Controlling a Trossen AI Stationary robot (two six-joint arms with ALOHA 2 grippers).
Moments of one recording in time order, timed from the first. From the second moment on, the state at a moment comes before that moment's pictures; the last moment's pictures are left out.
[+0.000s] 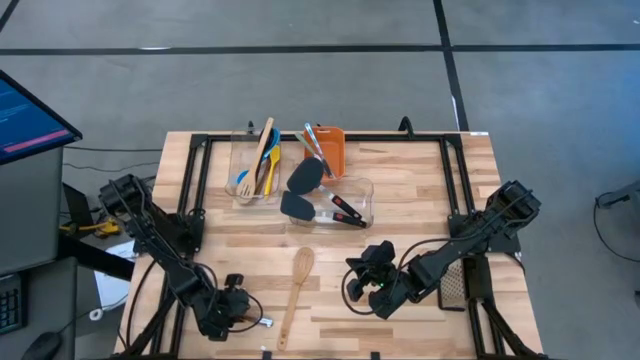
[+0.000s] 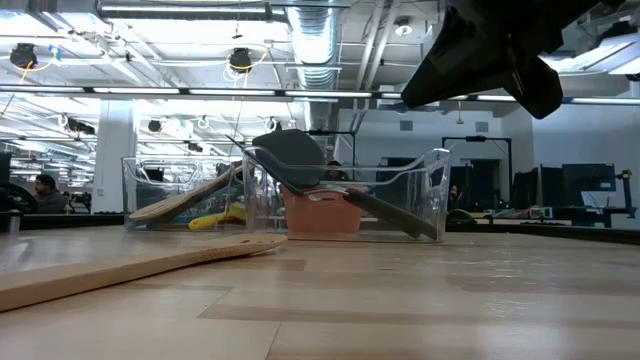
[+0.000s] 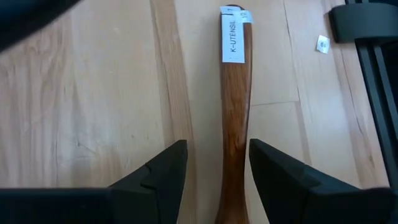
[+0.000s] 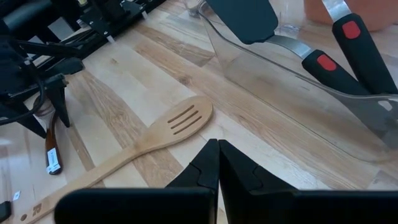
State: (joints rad) left arm -0.98 1.57 0.62 -0.12 -0.27 -0.83; right arm 0.63 1.72 1.06 -0.31 0.89 1.22
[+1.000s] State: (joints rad) left arm -0.93 1.57 0.60 -0.14 -0.38 -0.70; right arm 0.63 1.72 1.06 -0.29 0.89 1.22
